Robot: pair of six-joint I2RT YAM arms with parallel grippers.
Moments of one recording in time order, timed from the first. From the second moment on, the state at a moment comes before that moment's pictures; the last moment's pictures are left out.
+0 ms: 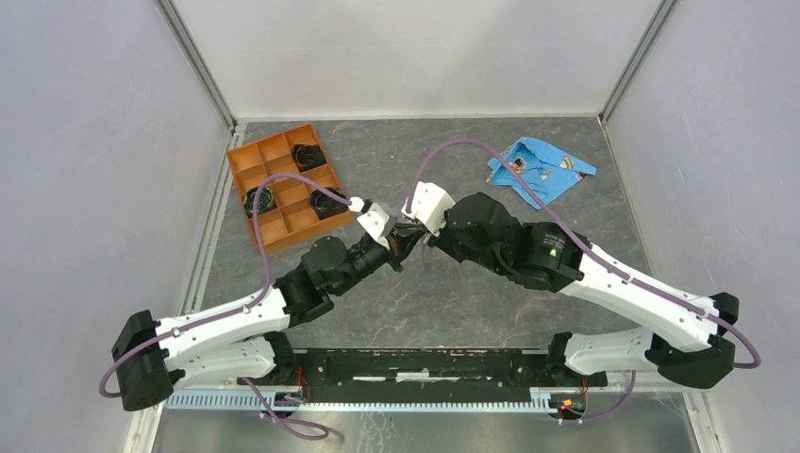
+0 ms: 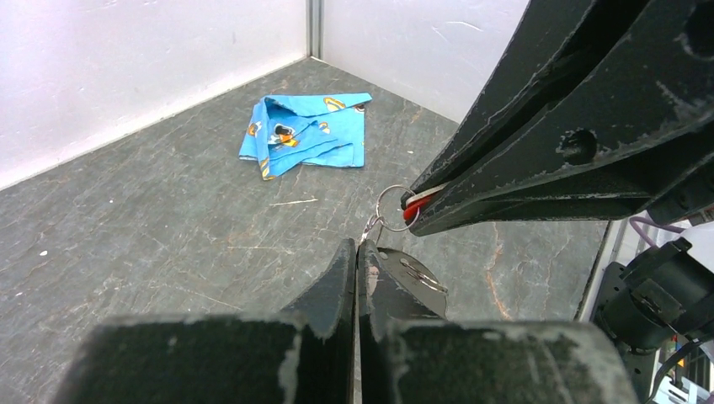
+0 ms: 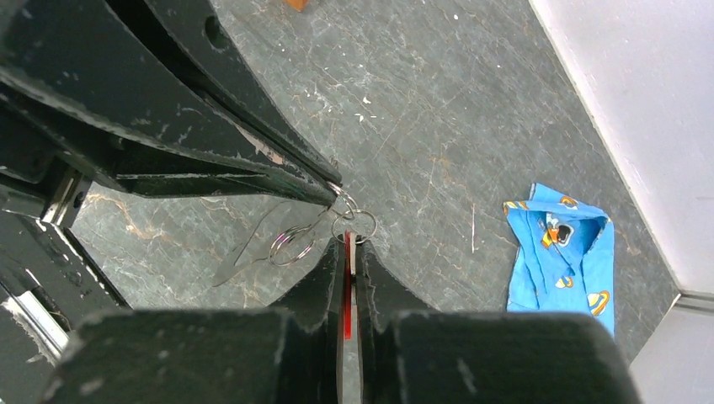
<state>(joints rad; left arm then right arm) -1.04 0.98 0.64 0.44 -0.14 -0.07 1.13 1.20 1.38 -0.76 0.36 -0.19</state>
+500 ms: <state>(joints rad) -1.04 1.04 0.67 0.44 -0.16 -0.13 1.12 1.24 1.43 -0.80 0.35 -0.24</state>
